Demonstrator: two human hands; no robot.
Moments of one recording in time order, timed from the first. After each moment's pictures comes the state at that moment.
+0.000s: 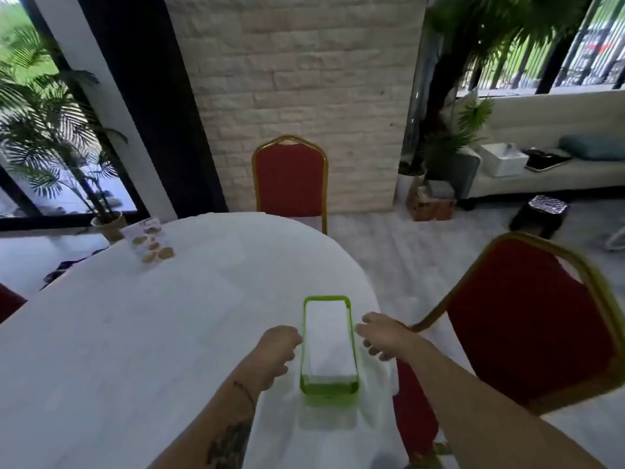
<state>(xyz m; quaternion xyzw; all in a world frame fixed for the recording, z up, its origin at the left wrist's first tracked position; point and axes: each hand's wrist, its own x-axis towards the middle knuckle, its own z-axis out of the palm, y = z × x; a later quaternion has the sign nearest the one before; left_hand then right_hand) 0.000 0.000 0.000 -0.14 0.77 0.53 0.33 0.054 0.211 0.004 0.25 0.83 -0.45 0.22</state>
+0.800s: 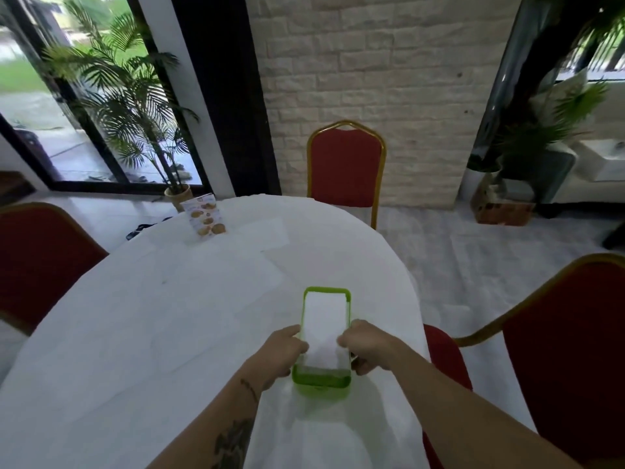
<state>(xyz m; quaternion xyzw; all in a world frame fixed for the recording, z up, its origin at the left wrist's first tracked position) 0.012 -0.030 0.007 -0.13 0.80 0.50 0.30 0.011 0.146 -0.007 0.20 0.80 -0.46 0.32</state>
